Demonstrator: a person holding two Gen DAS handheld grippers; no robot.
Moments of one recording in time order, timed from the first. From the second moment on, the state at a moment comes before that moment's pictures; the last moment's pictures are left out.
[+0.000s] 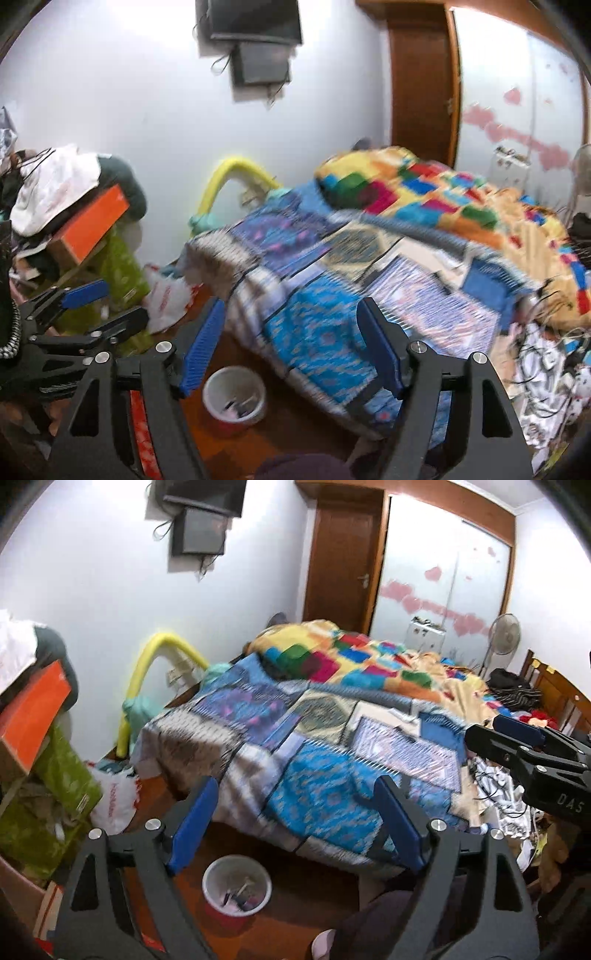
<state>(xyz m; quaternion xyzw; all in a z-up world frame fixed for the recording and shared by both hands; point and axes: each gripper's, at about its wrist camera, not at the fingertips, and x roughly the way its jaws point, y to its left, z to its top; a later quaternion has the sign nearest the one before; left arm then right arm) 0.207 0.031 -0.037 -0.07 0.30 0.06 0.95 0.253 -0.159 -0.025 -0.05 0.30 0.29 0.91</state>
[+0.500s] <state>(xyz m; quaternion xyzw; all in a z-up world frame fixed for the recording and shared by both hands) 0.267 -0.052 -0.012 0.00 0.27 0.00 0.96 0.296 -0.260 0.009 -0.01 0.23 0.17 0.96</state>
